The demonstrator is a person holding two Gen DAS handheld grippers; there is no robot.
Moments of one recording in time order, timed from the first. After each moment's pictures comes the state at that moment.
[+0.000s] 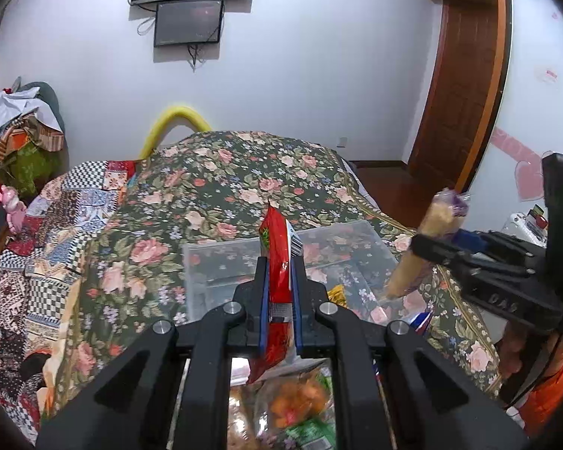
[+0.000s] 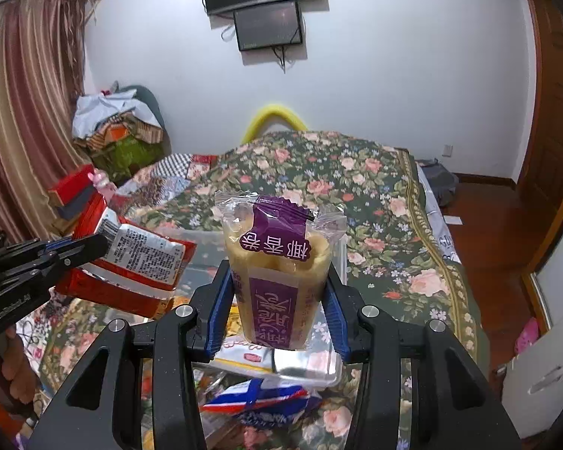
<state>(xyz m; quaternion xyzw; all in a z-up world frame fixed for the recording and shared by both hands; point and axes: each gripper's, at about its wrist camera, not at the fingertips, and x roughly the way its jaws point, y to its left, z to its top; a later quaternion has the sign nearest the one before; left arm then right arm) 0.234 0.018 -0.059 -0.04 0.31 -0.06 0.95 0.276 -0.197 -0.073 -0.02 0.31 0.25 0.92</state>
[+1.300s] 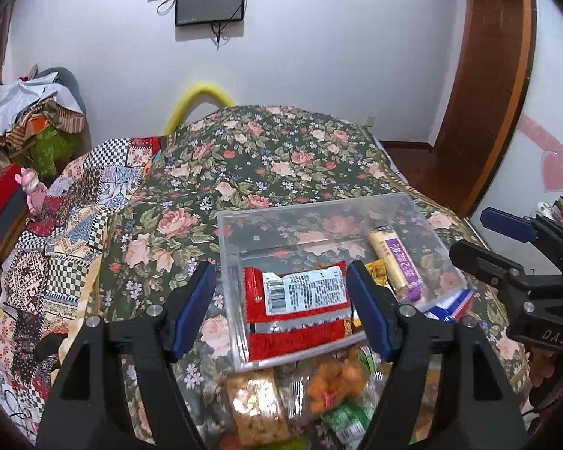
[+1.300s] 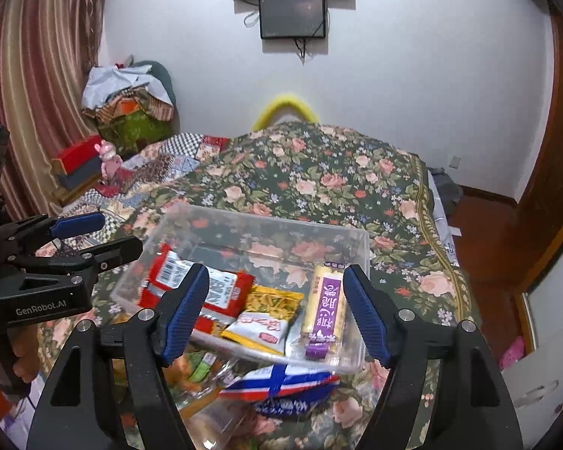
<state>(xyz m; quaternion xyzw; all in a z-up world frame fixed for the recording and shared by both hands) 0.229 0.040 -0.080 -0.03 0.35 -0.01 0.94 0.255 -0.177 -0.065 -0.07 0.31 0.26 0.91</state>
